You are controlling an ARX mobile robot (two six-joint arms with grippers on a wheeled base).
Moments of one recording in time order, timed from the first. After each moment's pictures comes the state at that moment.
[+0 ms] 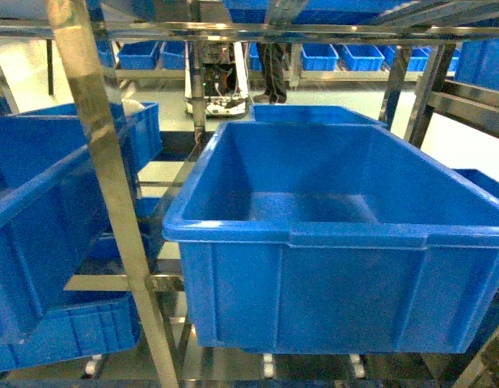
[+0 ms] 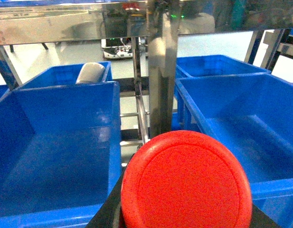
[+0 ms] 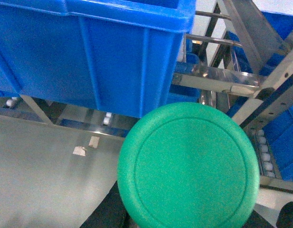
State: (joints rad) left arm -0.15 0.79 0.43 0.21 -0.08 0.01; right arm -0.24 0.80 0.10 0.16 -0.34 -0.26
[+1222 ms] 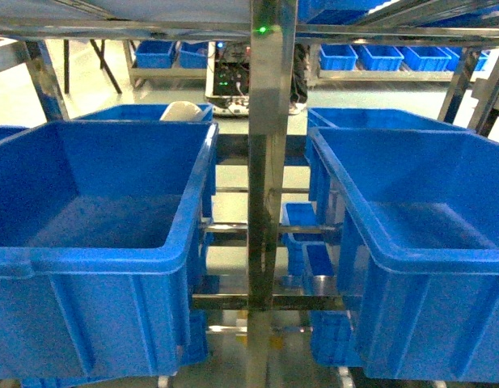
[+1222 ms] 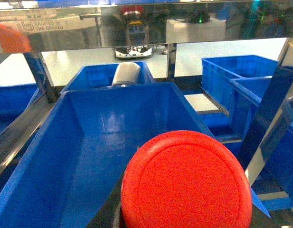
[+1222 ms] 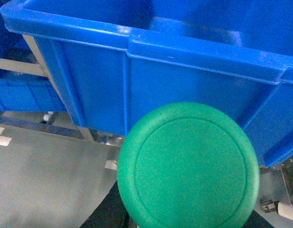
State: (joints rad) left arm -0.15 0.79 0.43 0.22 -0.08 0.01; right arm -0.24 0.80 0.10 0.16 -0.34 -0.26
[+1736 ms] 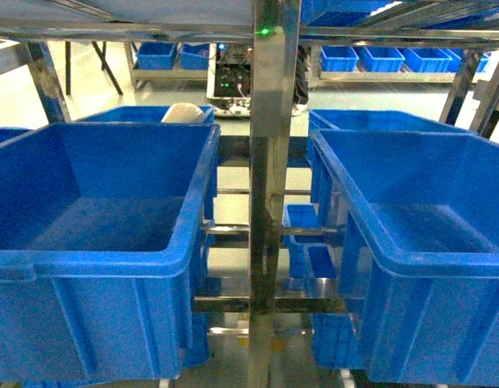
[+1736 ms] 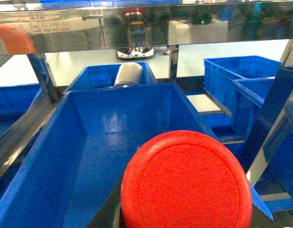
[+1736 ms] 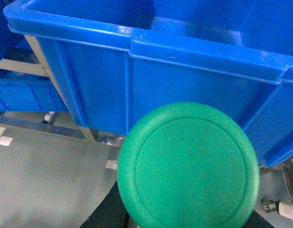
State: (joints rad) left arm -0.15 0.79 0.43 0.21 -0.08 0.01; right arm -0.23 0.80 0.10 0.16 -0.34 -0.26
